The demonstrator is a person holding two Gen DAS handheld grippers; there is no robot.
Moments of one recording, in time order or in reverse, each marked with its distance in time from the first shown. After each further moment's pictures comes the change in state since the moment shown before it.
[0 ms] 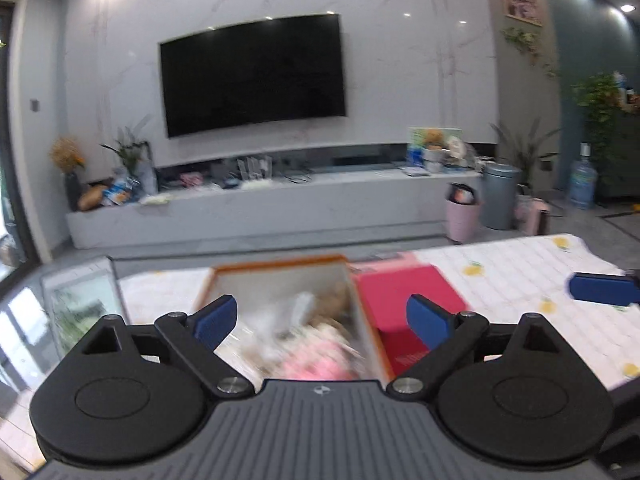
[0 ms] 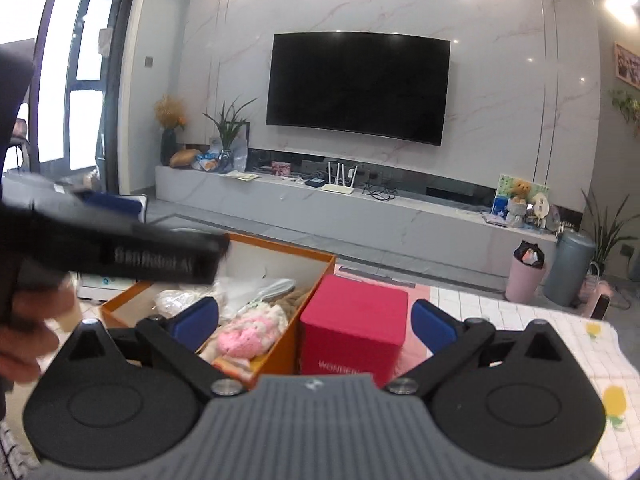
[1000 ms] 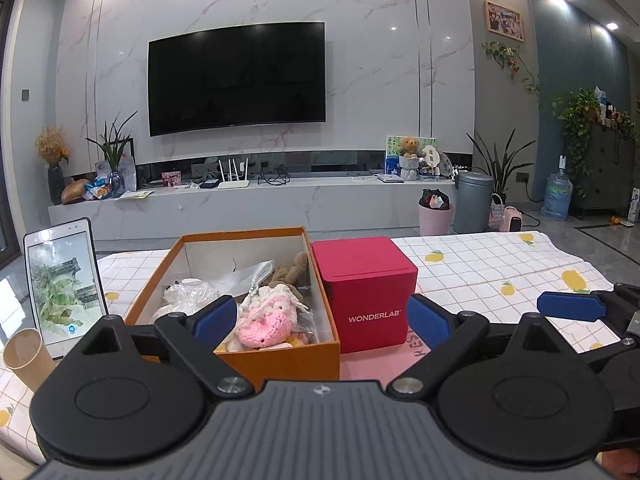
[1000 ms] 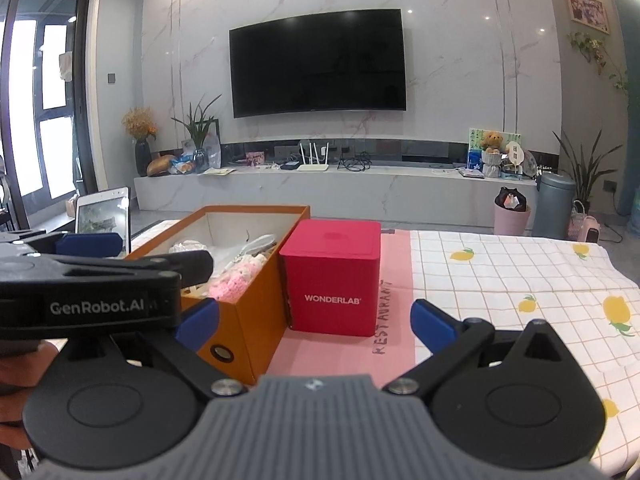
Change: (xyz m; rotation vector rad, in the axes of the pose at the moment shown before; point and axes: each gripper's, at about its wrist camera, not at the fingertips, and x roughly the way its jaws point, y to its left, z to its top) left arm -0.018 -0.024 -0.059 -0.033 -0.047 -0.045; right arm -0.023 -0.015 -0.055 0.145 0.038 -0.052
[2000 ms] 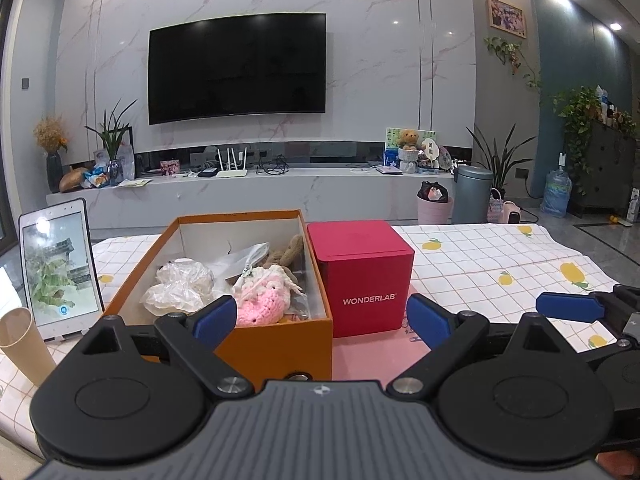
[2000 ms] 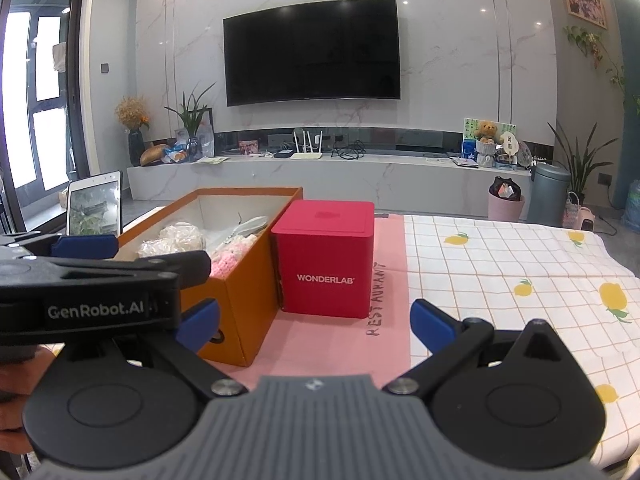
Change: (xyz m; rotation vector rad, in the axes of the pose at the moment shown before) left arm 0.002 -0.006 -0.014 -0.012 0.024 -0.007; right arm 0.005 -0.003 -0.015 -0.008 0.025 -0.024
